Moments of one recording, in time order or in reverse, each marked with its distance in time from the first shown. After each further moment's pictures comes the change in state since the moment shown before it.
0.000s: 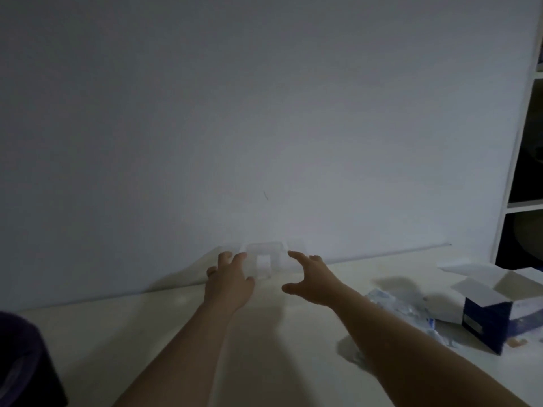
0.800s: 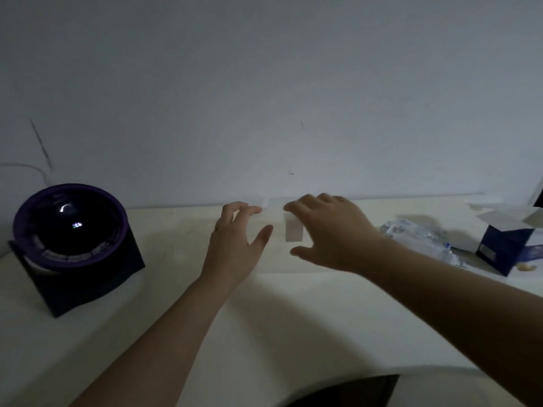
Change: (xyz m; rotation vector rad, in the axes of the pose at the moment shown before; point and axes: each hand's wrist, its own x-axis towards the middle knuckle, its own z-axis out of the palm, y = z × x) left_hand -0.145 -0.044 -0.028 -0.274 0.262 0.148; right_hand -0.128 -0.078 0.006 -0.744 0.100 -0.514
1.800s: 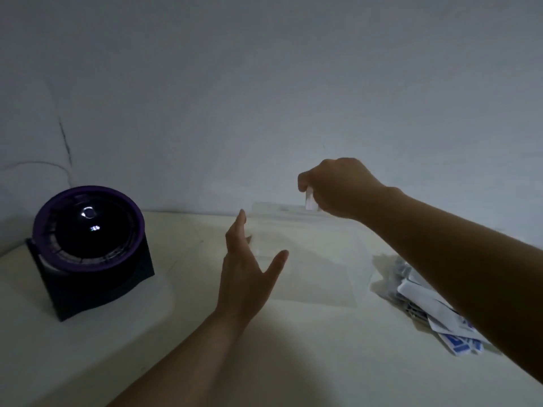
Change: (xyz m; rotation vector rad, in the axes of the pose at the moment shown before) left_hand -0.011 -0.007 0.022 -0.357 0.188 -0.079; right_hand 0.080 0.026 -0.050 -0.157 0.102 -0.025
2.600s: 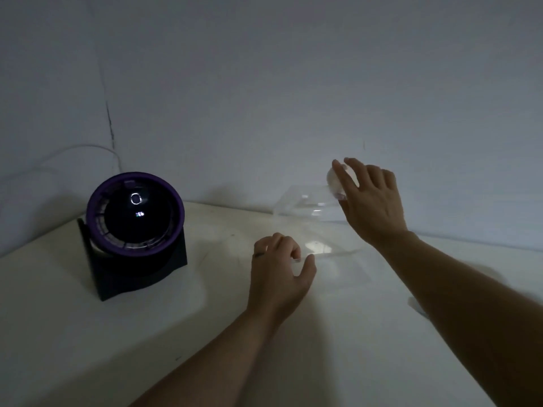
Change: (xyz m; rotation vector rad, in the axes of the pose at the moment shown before) left_hand 0.000 -0.020 -0.004 0.233 0.055 0.130; right_hand 0.022 -0.002 0.099 -0.042 0.437 0.061
